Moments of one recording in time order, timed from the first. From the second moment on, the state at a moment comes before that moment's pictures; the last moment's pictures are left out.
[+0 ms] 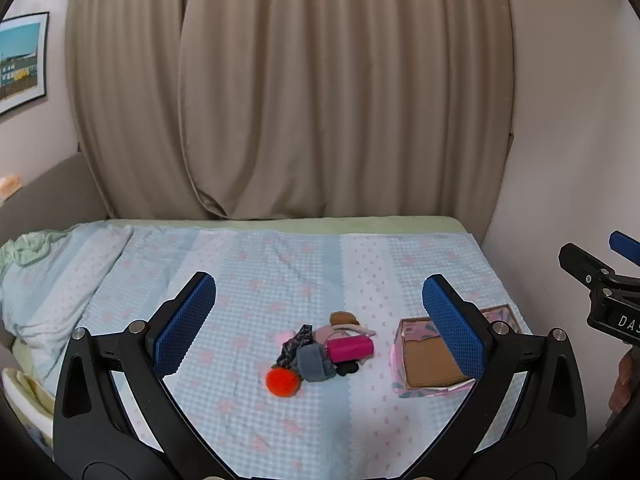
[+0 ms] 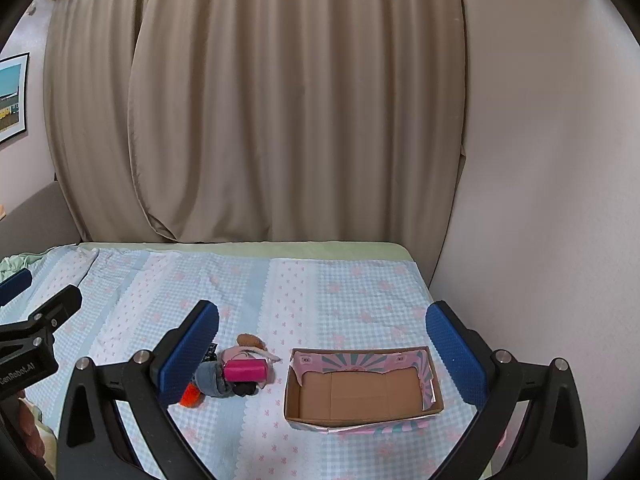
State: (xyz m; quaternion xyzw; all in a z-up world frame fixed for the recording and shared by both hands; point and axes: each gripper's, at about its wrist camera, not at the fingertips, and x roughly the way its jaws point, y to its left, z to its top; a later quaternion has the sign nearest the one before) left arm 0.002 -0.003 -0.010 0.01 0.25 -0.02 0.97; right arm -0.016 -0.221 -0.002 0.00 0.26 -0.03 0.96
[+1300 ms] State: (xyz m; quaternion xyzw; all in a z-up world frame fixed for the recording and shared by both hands) left arm 0.003 0.002 -0.006 0.01 0.26 -0.03 0.97; right arm -0.012 -0.217 -0.014 0.00 0.26 -0.04 0.96
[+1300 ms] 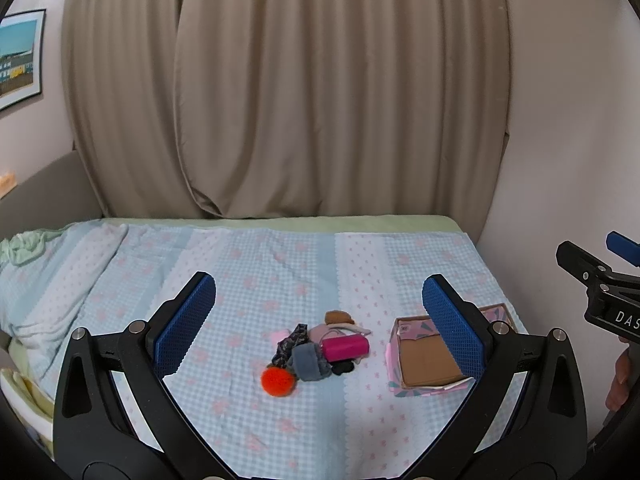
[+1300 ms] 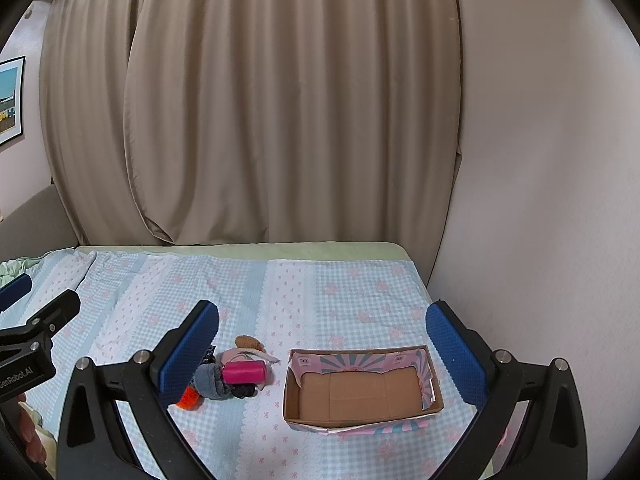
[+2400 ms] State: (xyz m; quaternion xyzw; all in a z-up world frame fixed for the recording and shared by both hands) left arm 0.001 -0.005 -0.006 0.01 0.25 -0.03 0.97; right arm -0.012 -0.215 -0.012 0.01 0.27 -0.04 0.96
